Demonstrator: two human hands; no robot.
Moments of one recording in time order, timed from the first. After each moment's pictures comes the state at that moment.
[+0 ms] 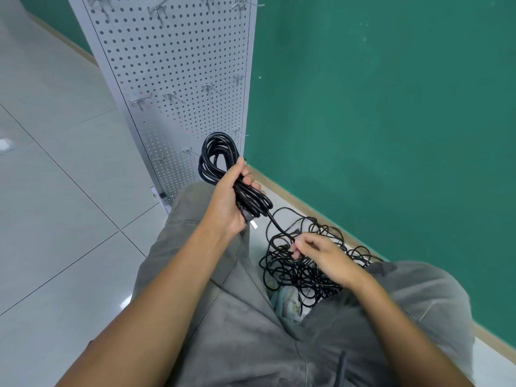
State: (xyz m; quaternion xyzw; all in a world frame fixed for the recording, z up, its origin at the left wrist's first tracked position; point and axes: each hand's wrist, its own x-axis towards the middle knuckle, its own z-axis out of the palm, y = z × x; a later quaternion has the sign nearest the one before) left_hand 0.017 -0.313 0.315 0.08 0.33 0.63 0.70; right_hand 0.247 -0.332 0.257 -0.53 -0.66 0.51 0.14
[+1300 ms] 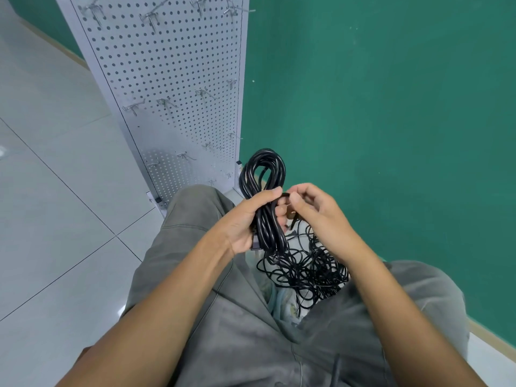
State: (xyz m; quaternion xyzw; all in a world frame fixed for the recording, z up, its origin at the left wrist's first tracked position) left_hand 0.038 -0.327 0.309 0.25 0.27 0.43 0.82; right_hand 0.213 -0.316 0.333 -0.47 -0.63 0.52 0.33
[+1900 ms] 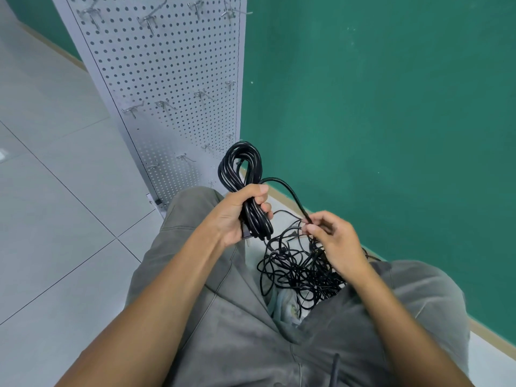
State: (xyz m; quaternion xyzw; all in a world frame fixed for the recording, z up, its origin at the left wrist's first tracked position) left_hand 0.020 -0.315 0.306 0.24 0.32 0.48 0.78; right_hand 0.253 -0.325 0.278 -0.54 -0.62 0.45 0.35
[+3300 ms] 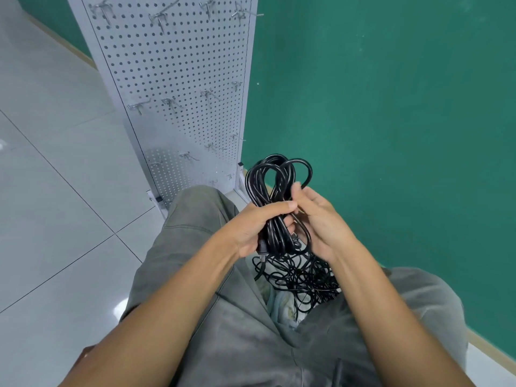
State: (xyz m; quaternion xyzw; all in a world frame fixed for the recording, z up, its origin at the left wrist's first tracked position) left_hand 0.042 -0.332 0.312 0.34 0.38 0.41 0.75; right_hand 0.186 -0.312 0.340 -0.44 -0.40 0.71 0.38
